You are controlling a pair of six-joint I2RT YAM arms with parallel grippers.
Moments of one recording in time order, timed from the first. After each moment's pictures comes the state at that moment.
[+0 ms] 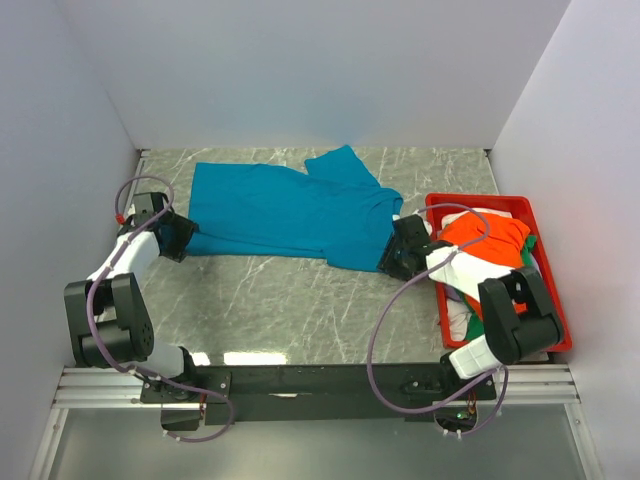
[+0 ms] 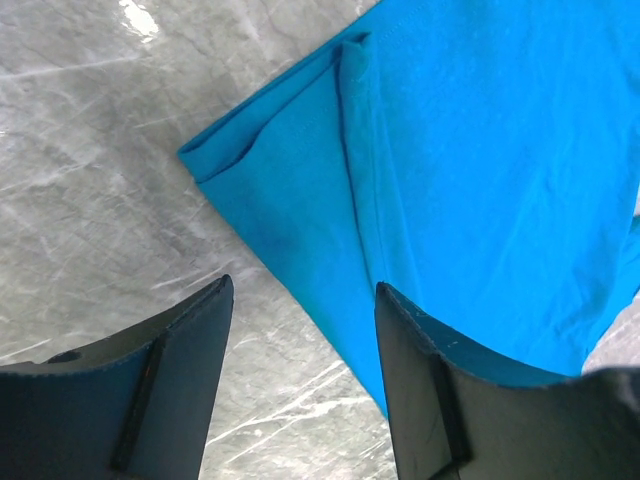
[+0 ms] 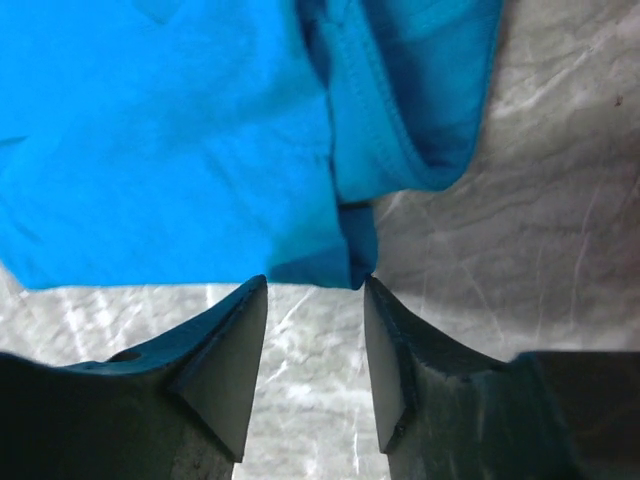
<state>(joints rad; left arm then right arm) 0.19 1.46 0.90 -0.37 0.02 -0.98 0.35 1.47 0.72 -0.26 0.05 0.76</state>
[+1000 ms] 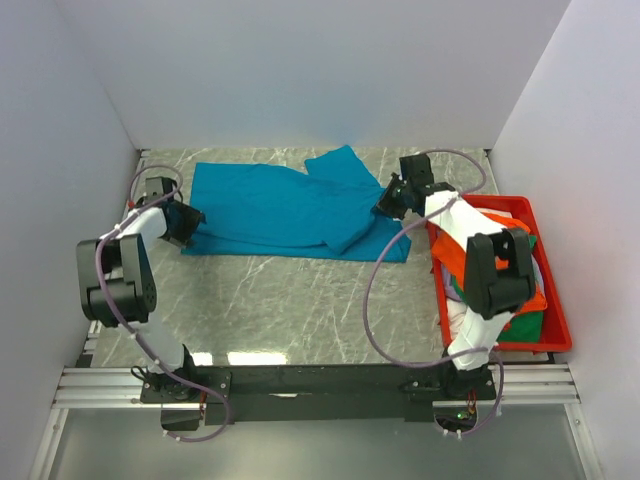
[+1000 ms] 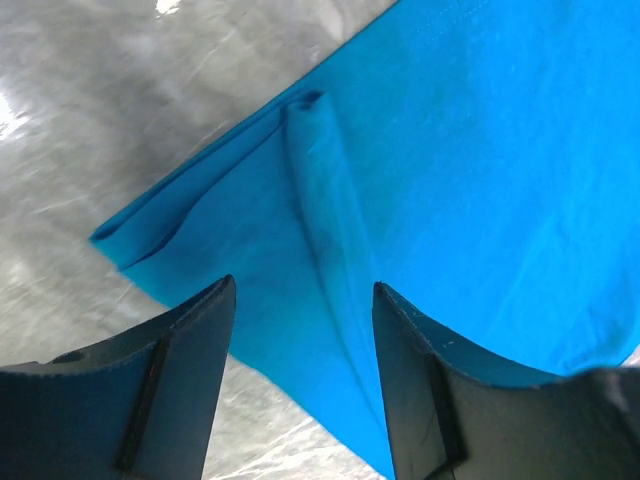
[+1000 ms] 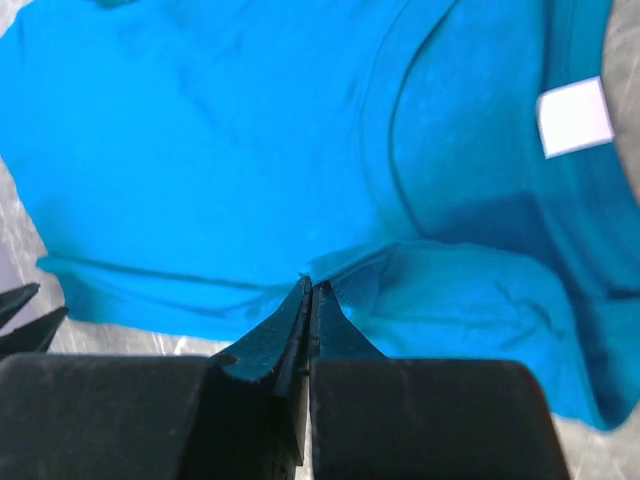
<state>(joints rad) 0.16 1.71 1.07 -0.37 0.02 -0.99 0.23 1.76 1.28 -0.35 -0.15 0.74</state>
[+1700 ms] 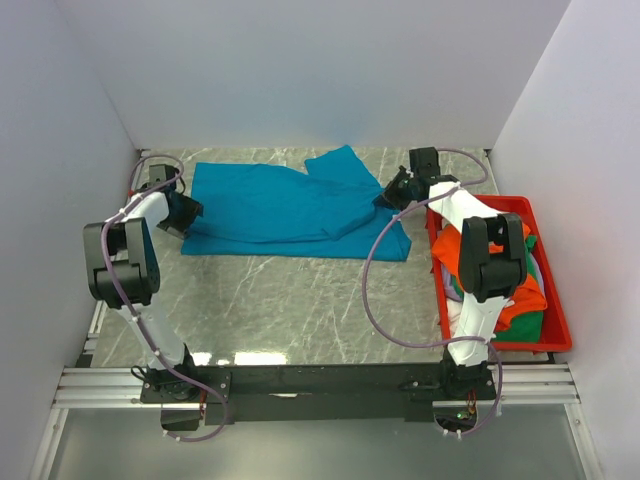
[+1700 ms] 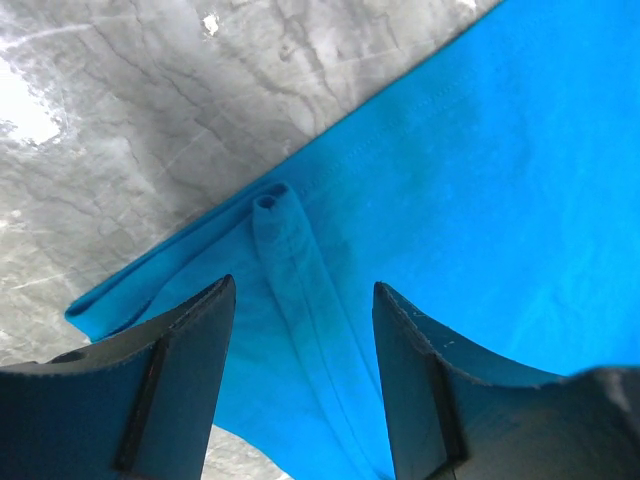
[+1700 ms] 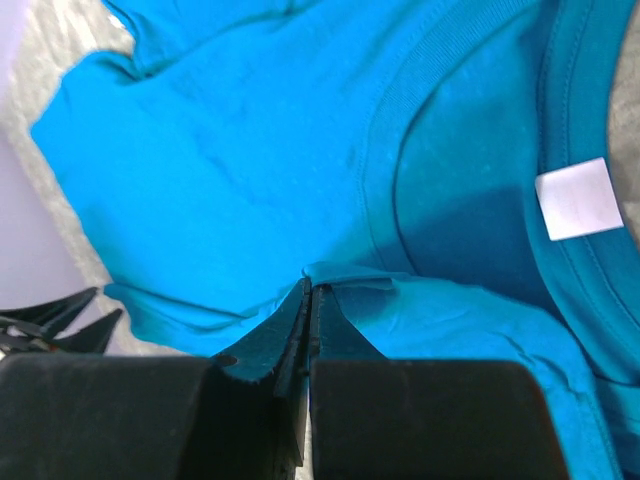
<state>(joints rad) 0.15 1.87 1.27 -0.46 -0.07 -0.99 0.14 1.92 1.40 -0.33 -0.28 0.83</state>
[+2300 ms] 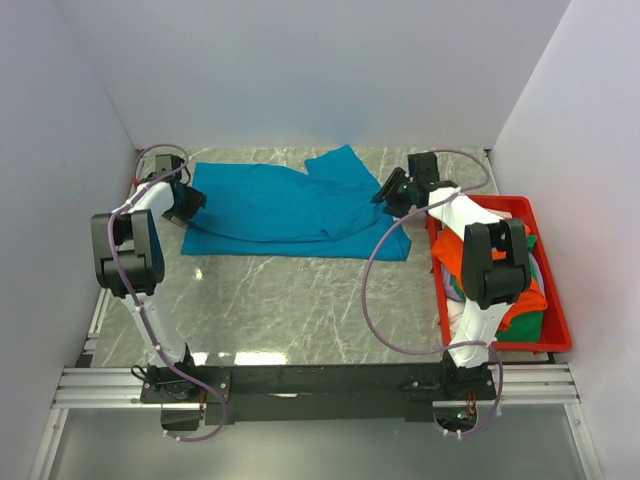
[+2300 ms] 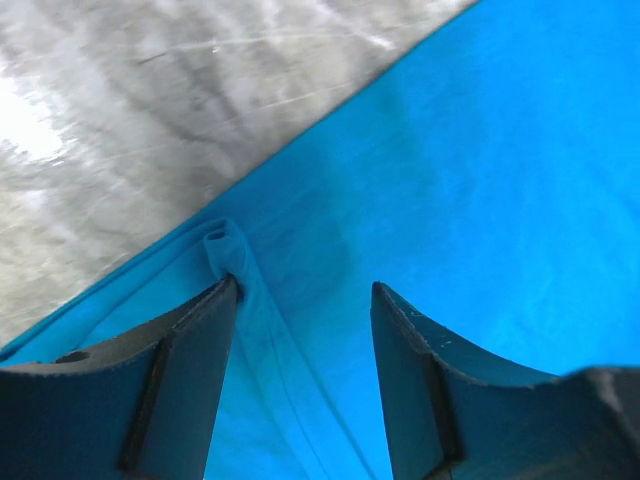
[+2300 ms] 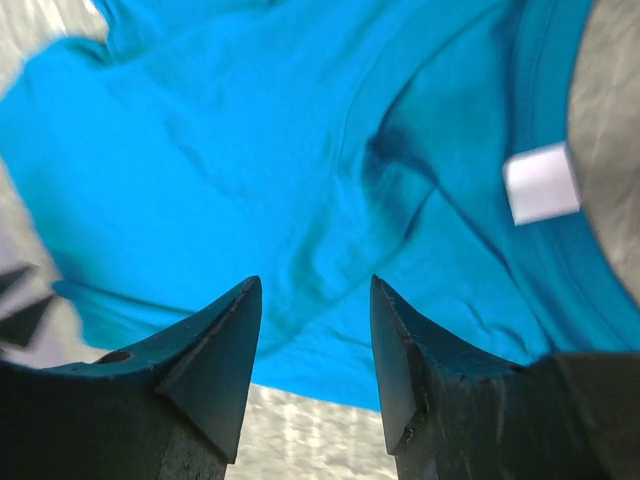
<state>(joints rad) 0.12 1.97 1.41 -0.50 -0.10 -0.98 0.15 1.87 1.33 -0.29 -0.22 0.77</state>
